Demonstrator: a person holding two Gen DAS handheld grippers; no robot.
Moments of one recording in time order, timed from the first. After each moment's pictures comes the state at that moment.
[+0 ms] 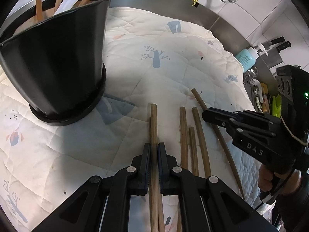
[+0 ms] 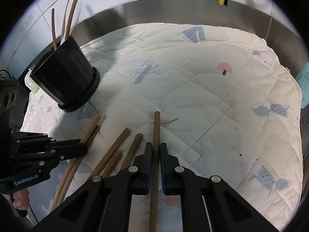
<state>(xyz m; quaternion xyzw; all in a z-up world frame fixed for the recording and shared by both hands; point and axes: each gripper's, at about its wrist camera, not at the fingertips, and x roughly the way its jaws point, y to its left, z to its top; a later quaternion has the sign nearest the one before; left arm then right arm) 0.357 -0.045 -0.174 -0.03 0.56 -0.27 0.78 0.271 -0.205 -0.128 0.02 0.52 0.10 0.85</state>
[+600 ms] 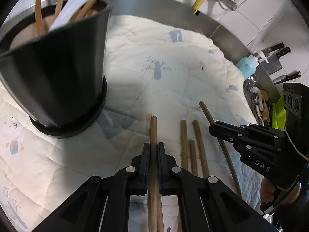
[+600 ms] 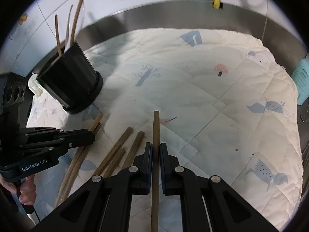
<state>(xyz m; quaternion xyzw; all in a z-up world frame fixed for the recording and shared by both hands) 0.364 -0.045 -0.170 -0.04 0.53 -0.26 0.80 0.261 -0.208 -0.116 0.04 0.50 0.10 0.86</state>
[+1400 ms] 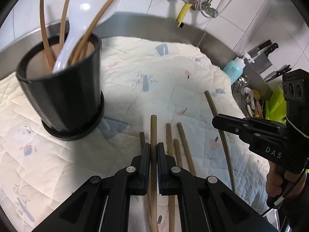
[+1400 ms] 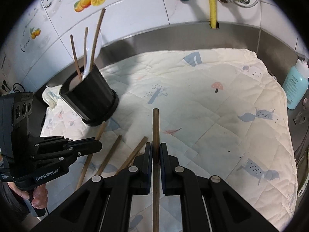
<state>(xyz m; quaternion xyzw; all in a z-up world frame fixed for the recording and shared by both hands) 0.334 -0.038 -0.132 -0.02 0.49 -0.28 0.83 0.241 -0.210 -0.078 0.07 0.46 0.11 0.88</state>
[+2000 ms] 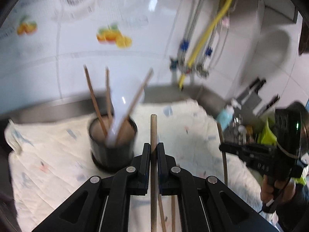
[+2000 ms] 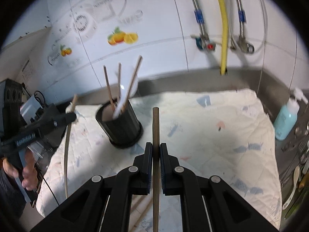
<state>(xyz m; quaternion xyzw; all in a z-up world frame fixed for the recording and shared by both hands) 0.285 0.041 0.012 -0.05 0.33 -0.24 0.91 0.210 -0.197 0.003 0.05 0.36 0.15 0.92</state>
